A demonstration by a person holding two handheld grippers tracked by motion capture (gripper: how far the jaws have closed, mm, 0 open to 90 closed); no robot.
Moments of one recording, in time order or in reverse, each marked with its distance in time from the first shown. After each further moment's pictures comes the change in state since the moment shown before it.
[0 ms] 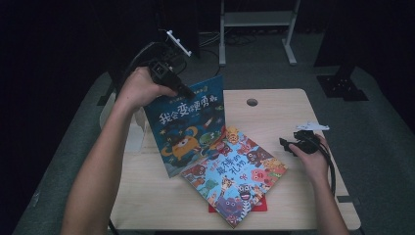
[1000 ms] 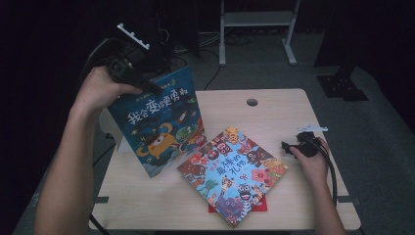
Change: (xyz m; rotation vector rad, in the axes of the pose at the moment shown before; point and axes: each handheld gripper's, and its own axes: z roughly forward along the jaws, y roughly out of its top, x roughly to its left) left arm 0.019 -0.060 -0.064 -0.084 0.050 -0.091; right arm -0.013 -0.014 0.019 0.075 -0.042 0.029
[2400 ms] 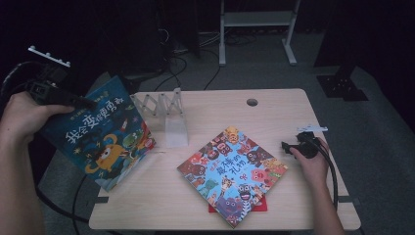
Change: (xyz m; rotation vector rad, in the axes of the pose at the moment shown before) left arm 0.060 -0.129 -0.077 -0.060 0.190 -0.261; right arm 0.000 0.000 0.000 0.000 0.004 -0.004
